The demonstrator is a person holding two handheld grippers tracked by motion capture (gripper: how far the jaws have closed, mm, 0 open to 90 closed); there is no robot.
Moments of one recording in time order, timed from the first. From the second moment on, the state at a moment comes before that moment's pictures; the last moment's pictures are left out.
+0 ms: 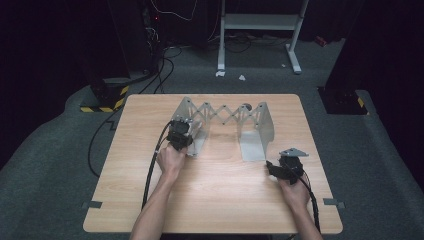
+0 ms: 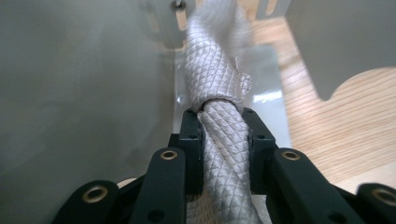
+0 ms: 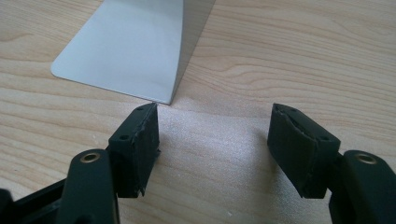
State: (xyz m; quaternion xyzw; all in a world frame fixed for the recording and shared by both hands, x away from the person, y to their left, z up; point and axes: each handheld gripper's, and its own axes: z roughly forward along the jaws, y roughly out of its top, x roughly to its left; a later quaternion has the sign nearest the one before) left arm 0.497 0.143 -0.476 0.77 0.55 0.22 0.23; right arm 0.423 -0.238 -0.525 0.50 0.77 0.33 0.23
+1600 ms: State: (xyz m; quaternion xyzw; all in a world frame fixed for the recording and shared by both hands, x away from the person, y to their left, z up) left arm 0.508 0.148 -0.368 0.74 0.53 0.27 0.30; right arm 0.422 -0.238 -0.525 0.50 0.77 0.33 0.23
